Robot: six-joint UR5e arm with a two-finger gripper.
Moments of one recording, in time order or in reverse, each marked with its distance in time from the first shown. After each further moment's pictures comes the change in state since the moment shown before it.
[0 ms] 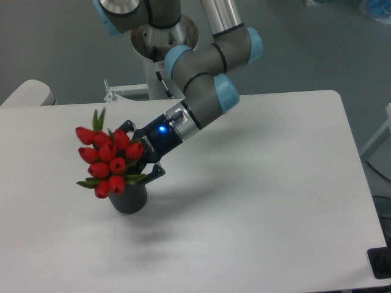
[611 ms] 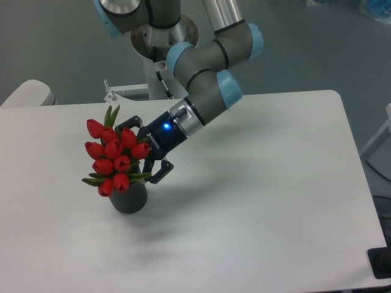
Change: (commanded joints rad) arm 0.017 0.038 -0.040 -0.002 0.072 0.018
